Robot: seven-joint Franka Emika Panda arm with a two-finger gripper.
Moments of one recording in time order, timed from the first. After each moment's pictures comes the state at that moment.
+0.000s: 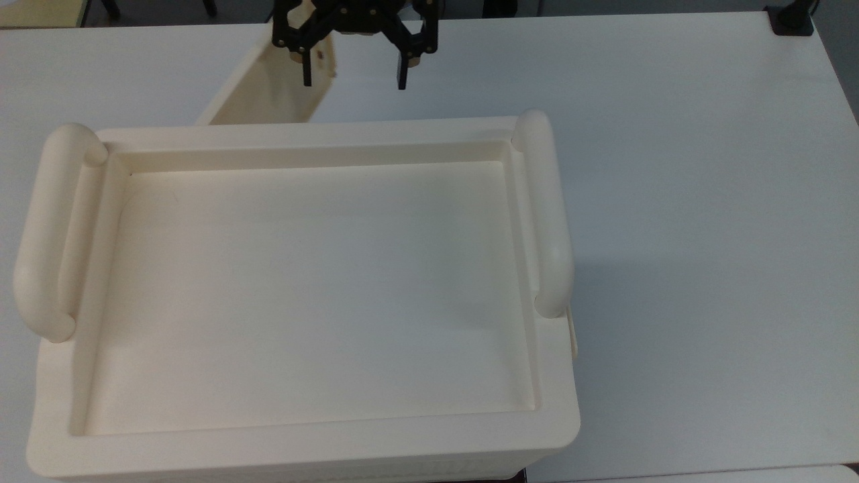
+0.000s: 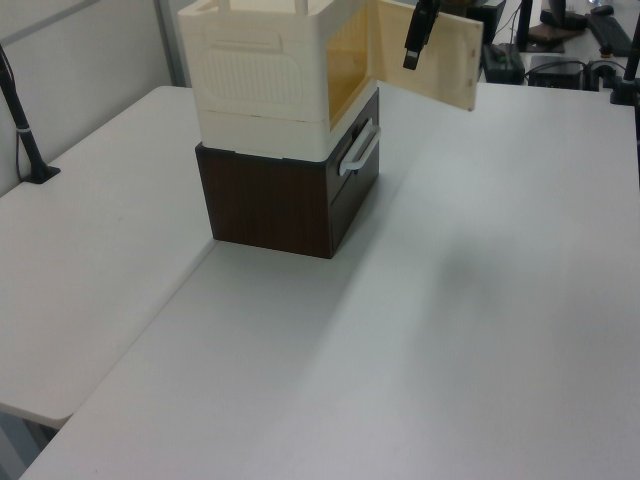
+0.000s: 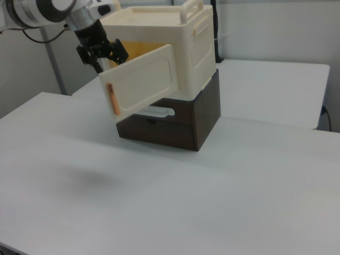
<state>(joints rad) 0.14 0.14 -0.04 -1.42 -0.13 1.80 0.01</state>
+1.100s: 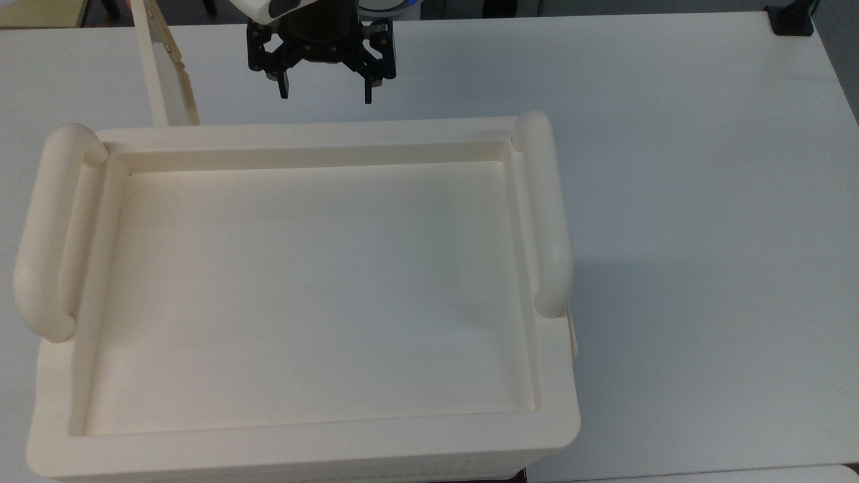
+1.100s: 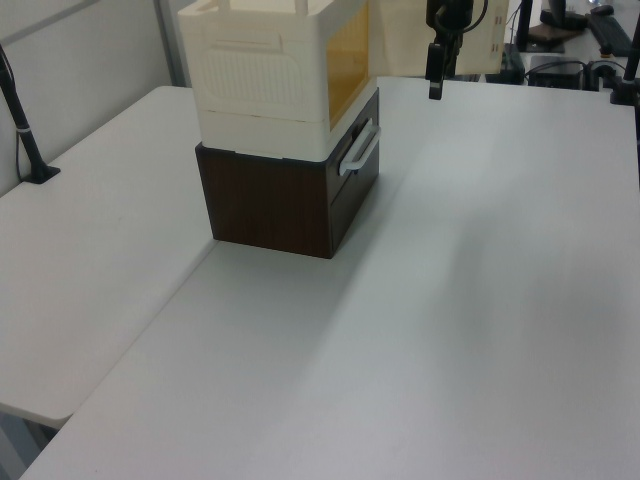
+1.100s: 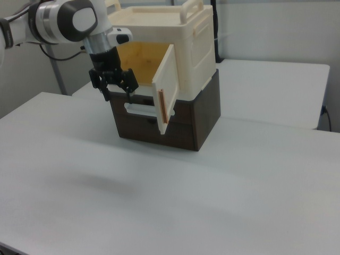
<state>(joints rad) 0.07 0.15 -0.04 -1.52 -0.08 1.73 0.01</state>
